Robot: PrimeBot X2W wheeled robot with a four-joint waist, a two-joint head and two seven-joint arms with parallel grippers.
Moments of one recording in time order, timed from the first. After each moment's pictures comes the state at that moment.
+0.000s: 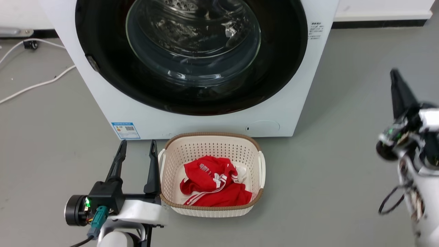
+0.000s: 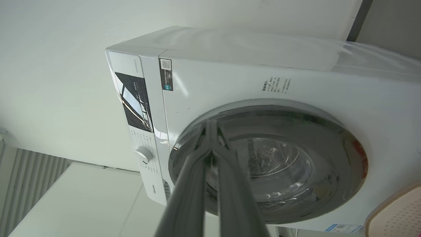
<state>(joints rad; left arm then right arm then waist) -0.08 0.05 -0.08 0.07 -0.11 0.02 -0.26 -0.52 -0.23 0.02 0.47 1.74 0.13 0.00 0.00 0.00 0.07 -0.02</state>
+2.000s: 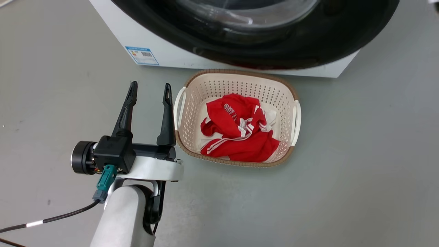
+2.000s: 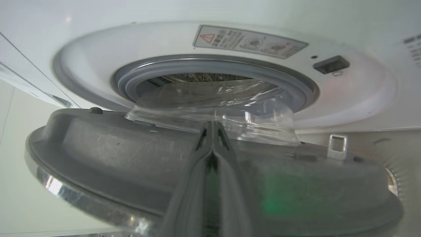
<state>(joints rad) -0.31 0.05 -0.16 0.04 -0.12 0.05 -0.26 -1.53 -0.32 0.39 1.21 1.52 0.13 0.66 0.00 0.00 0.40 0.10</state>
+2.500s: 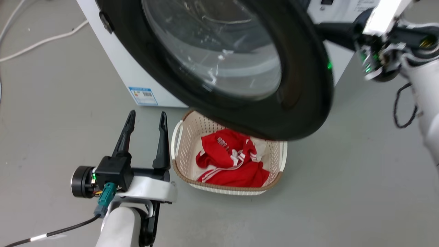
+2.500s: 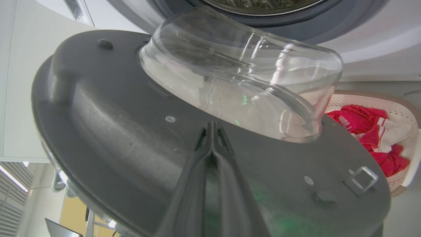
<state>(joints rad) -0.22 0.05 -0.12 0.09 -0.10 0.02 -0.26 -1.25 -0.26 0.43 1.01 1.55 0.13 0.83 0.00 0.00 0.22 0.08</state>
